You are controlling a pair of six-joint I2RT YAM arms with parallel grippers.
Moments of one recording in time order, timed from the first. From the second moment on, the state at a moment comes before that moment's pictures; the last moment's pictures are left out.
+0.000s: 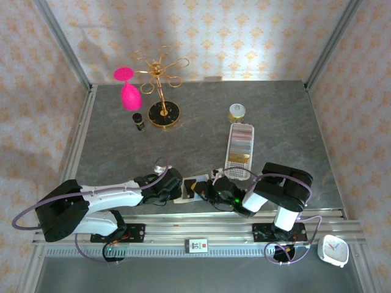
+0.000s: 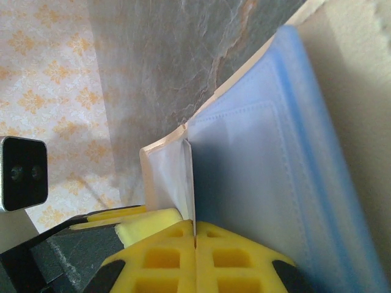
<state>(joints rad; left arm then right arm) -0.90 1.28 0.47 -0.28 -0.11 -1.10 1.06 1.75 0.28 1.03 -0.05 1.49</state>
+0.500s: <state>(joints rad) -0.90 1.27 0.47 -0.27 -0.11 -1.12 1.07 1.65 0.28 0.87 -0.03 1.47</state>
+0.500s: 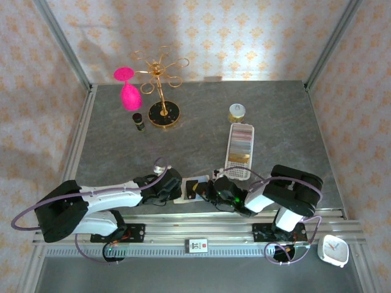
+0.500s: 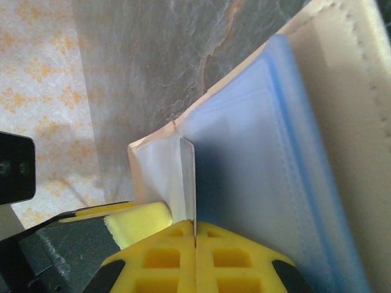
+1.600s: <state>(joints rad) -0.90 1.26 0.45 -0.27 -0.11 -1.12 1.10 1.65 0.33 0.79 0.05 1.46</state>
